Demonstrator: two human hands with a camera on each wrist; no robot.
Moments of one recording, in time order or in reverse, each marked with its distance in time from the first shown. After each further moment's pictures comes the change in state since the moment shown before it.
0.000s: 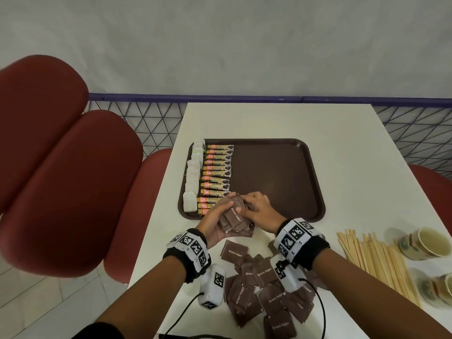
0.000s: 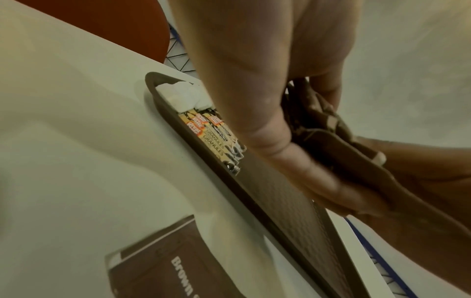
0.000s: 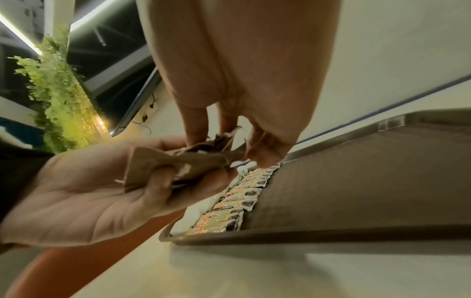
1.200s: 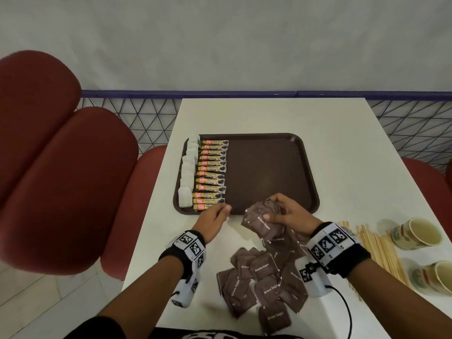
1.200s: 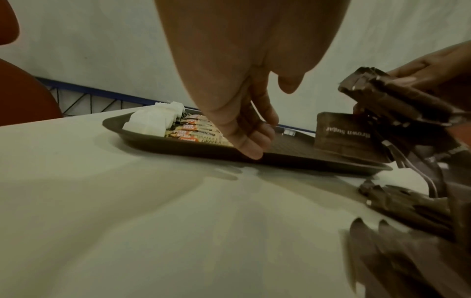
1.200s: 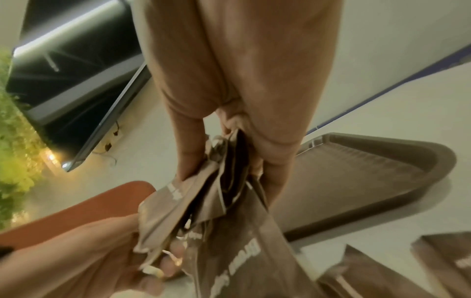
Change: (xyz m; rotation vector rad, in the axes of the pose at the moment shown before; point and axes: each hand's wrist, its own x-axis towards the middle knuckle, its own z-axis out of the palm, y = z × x) left_hand 0.006 -0.021 -0.017 1.064 0.209 0.352; right_hand -0.051 0.037 -0.046 0.421 0.001 0.066
